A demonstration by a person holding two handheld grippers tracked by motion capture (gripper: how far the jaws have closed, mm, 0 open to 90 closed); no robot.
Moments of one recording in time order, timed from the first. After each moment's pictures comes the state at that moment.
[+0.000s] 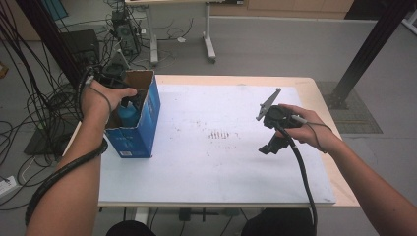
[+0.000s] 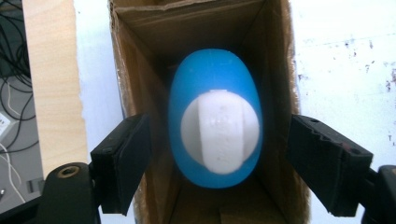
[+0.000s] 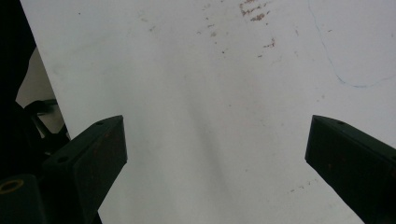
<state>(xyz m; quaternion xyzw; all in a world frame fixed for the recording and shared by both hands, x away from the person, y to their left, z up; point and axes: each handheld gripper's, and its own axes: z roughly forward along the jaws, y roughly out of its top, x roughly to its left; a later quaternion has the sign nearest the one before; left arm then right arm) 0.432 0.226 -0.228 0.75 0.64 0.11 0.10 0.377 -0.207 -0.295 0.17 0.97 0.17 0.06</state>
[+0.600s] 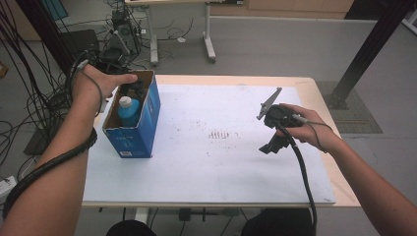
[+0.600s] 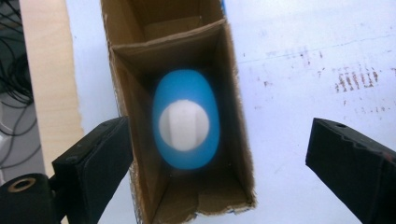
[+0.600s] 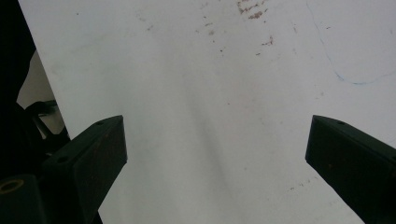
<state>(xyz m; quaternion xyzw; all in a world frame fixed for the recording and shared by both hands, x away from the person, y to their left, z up) 0.424 0.210 -0.178 0.77 0.62 0.11 0.12 0.380 -0.210 -0.295 0.18 0.97 0.17 0.06</state>
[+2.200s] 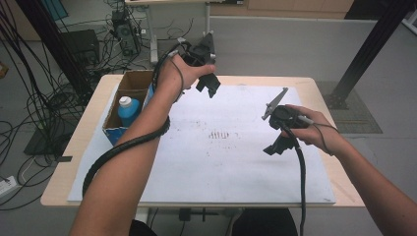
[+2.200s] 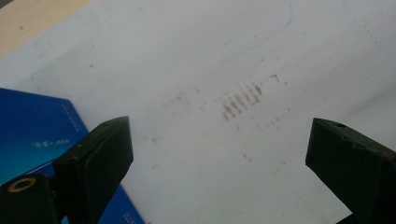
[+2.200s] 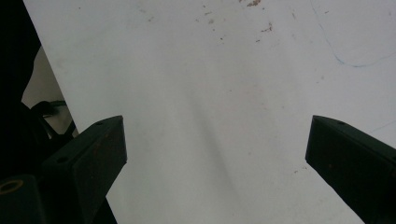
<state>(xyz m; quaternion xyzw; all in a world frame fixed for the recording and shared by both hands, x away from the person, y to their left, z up) 0.462 0.029 -0.199 0.87 0.47 0.08 0.14 0.372 -0.220 -0.291 0.20 0.96 0.16 0.05</state>
